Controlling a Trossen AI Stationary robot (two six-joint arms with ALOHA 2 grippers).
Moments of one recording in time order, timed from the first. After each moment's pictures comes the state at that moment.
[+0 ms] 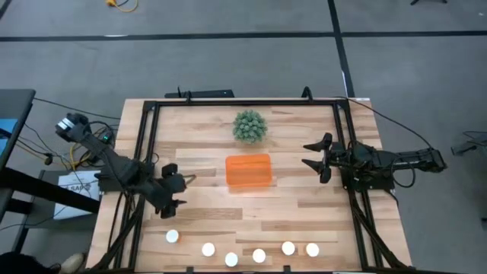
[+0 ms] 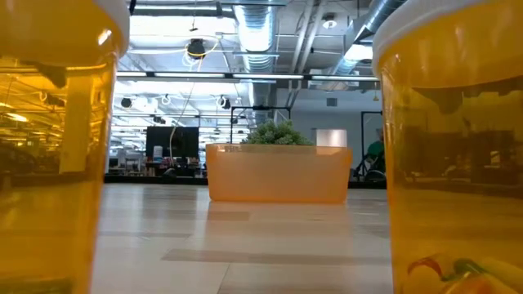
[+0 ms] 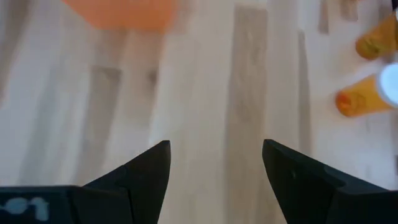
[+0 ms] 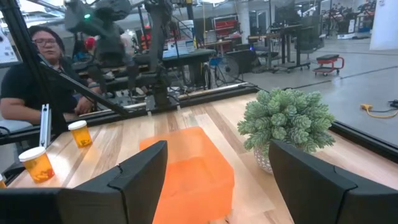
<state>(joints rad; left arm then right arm) -0.62 1.04 0.77 -0.77 -0.30 -0.69 0.06 0.11 0.01 0.08 0.24 0.11</state>
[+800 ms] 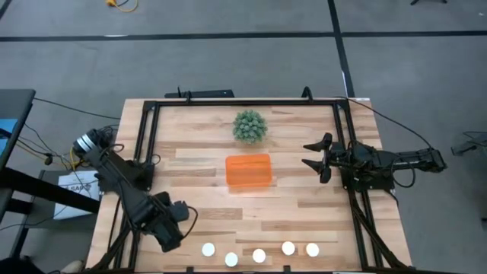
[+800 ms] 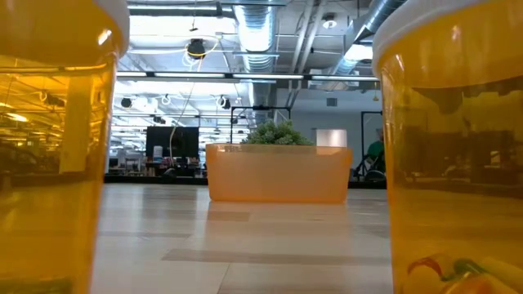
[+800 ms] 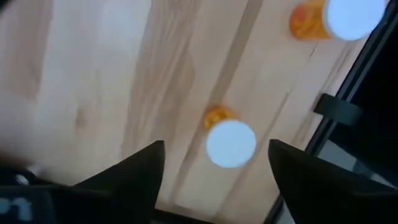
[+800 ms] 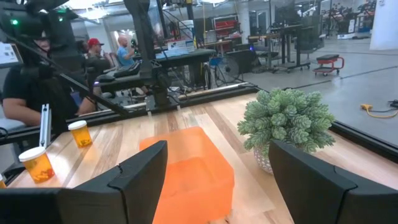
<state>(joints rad) -0.80 1.53 1.27 -1.17 0.00 -1.20 0.06 0.11 0.01 0.08 0.24 0.11</state>
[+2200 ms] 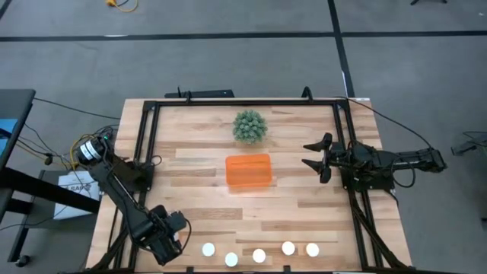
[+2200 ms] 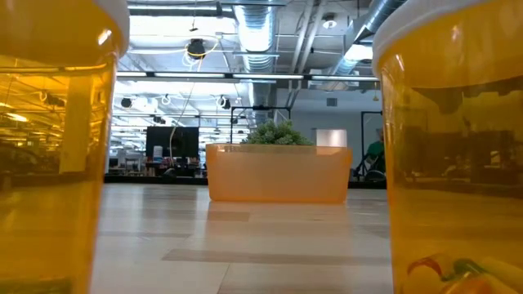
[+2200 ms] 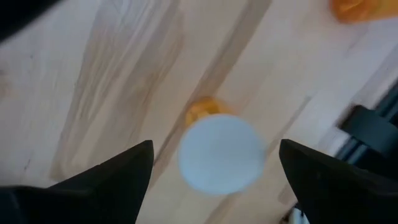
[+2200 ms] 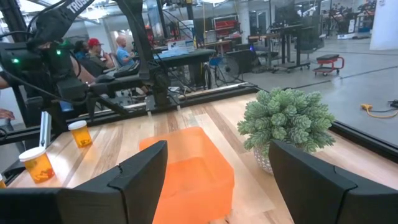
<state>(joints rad) -0.92 1.62 1.09 -0.92 -0.05 -1.47 0.06 0.11 0.01 0.08 0.24 0.11</state>
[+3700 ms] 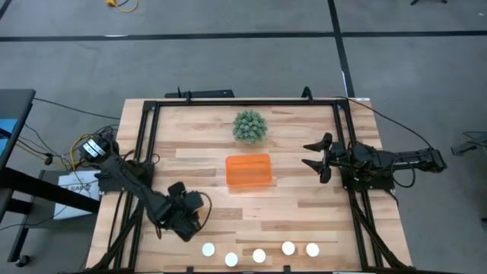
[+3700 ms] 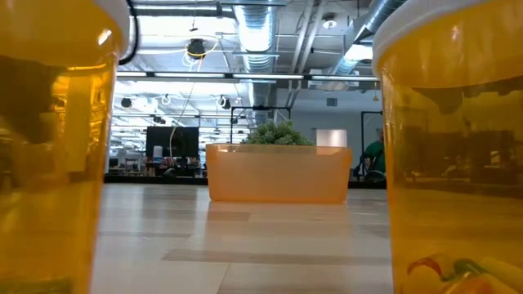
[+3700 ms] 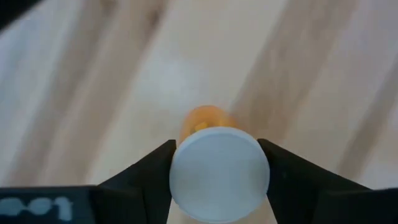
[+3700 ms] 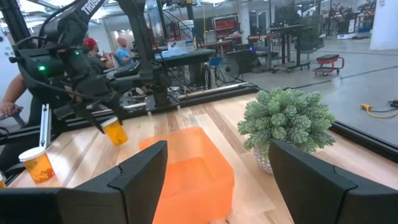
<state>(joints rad) -0.68 1.62 1.02 -0.90 -0.40 -1.13 0.06 0.11 0.01 0.08 0.24 0.11</state>
